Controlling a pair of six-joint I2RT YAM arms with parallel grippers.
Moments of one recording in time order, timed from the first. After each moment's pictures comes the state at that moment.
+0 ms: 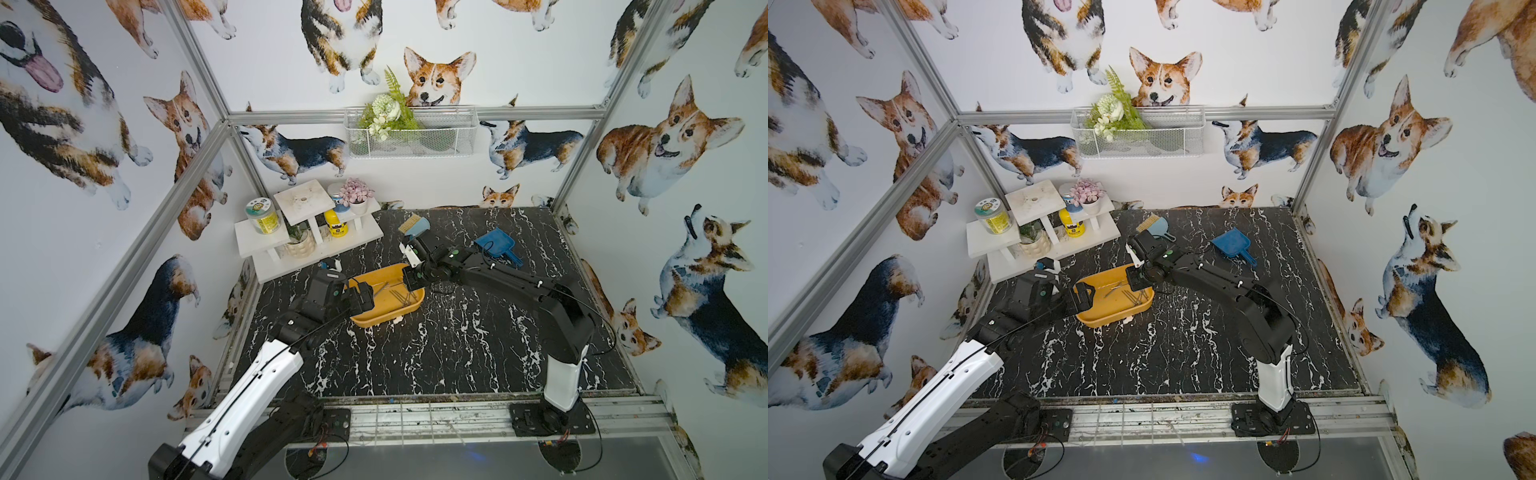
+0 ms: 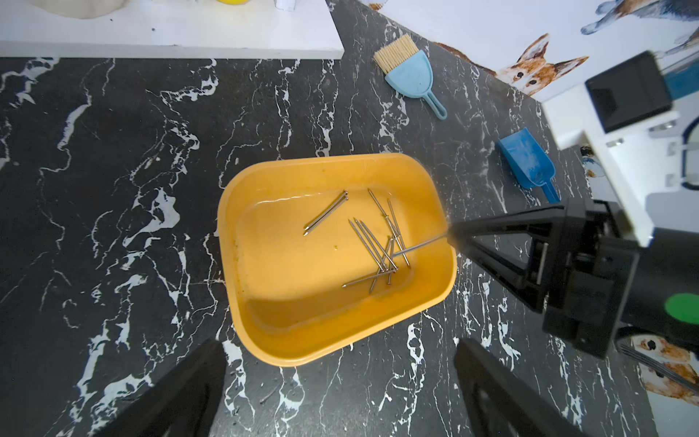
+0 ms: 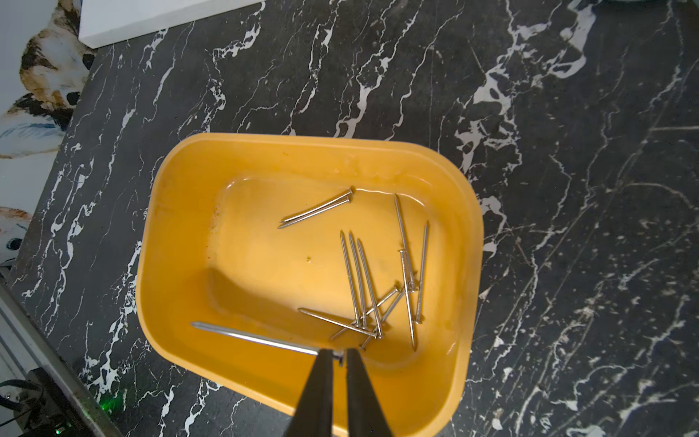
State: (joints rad) left arm -0.41 0.89 0.80 -0.63 -0.07 -0.63; right arm 0.73 1.89 1.55 -0.60 -0.09 0.37
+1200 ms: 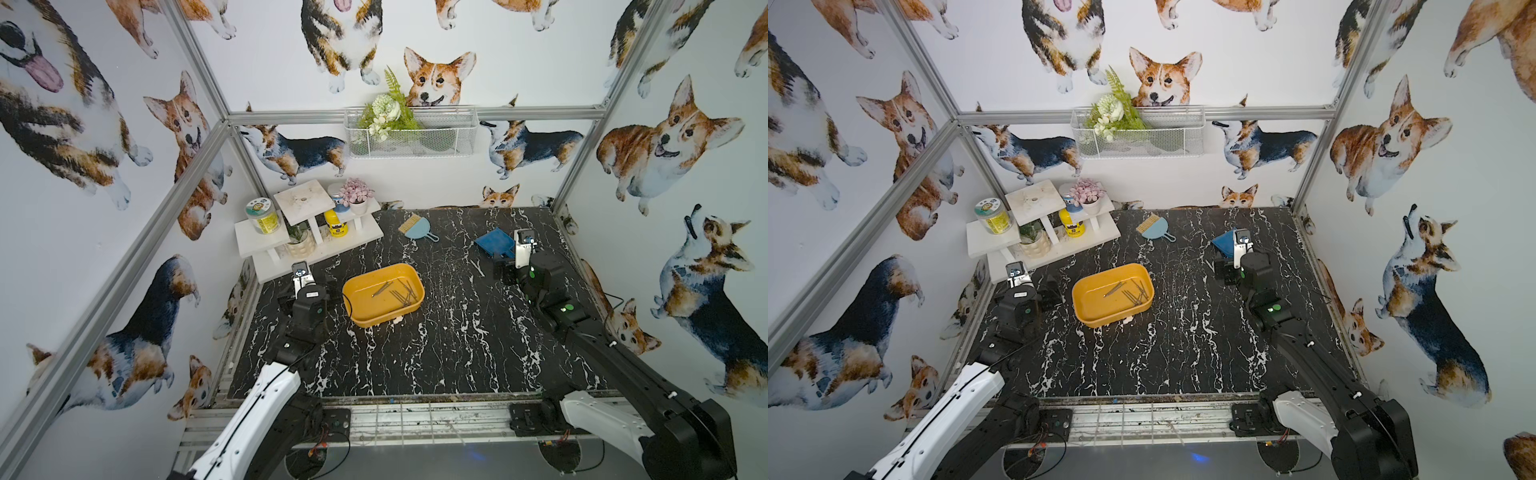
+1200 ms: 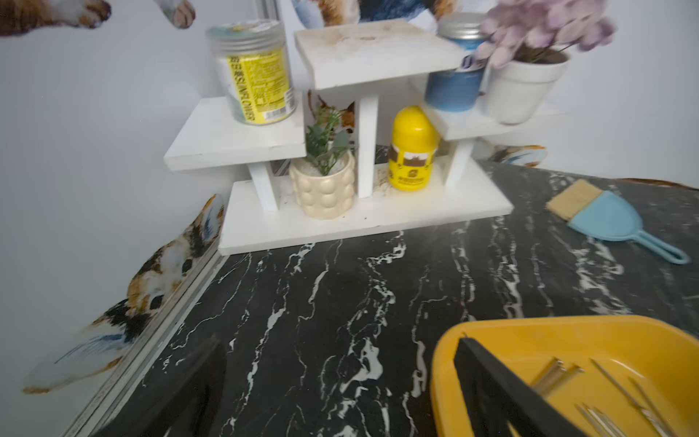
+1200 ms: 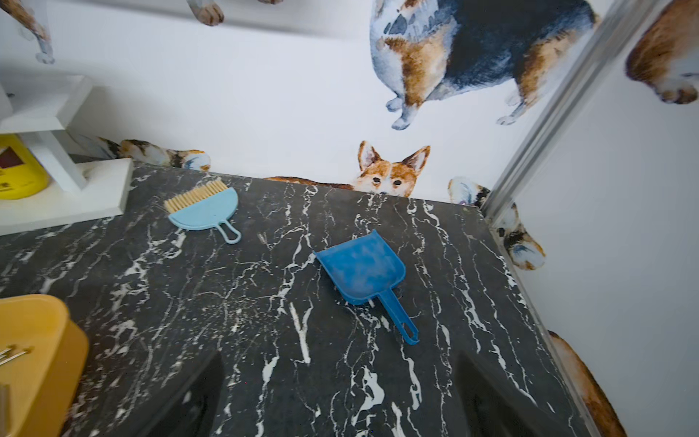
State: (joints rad) left arm -0.21 0.79 0.47 -0.10 -0.56 -0.19; right arm 0.27 1.00 0.63 0.06 0.31 -0.03
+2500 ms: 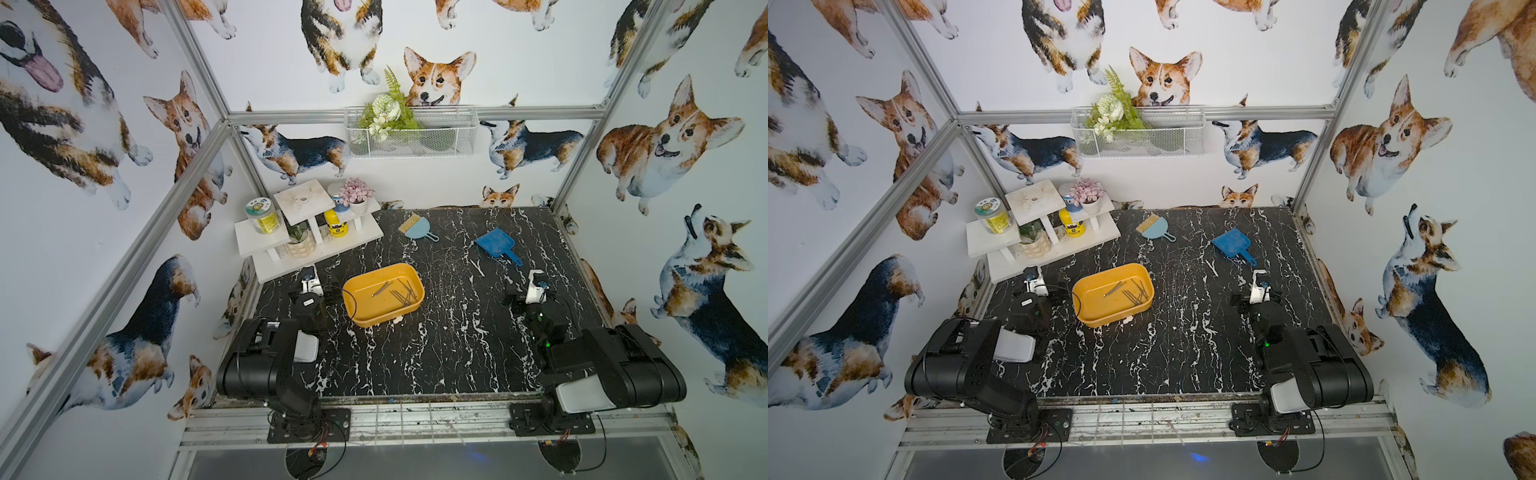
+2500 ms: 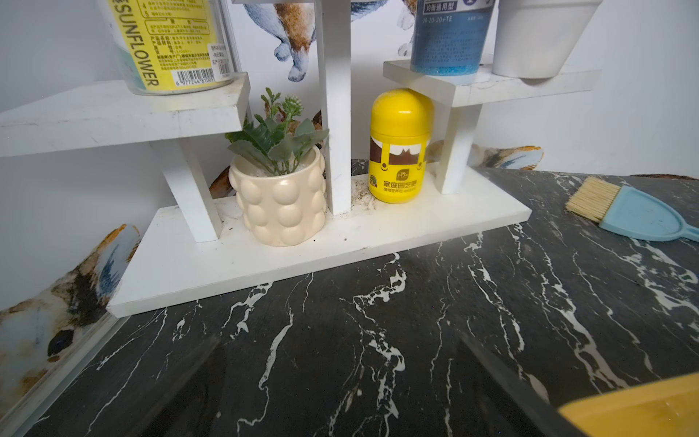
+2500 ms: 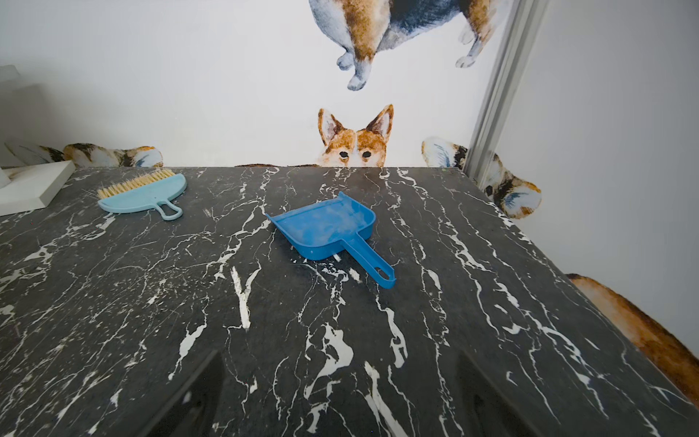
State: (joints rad) left arm -0.02 1.56 0.24 1.16 -0.23 -0.03; right arm 0.04 1.44 0.08 1.22 0.13 0.00
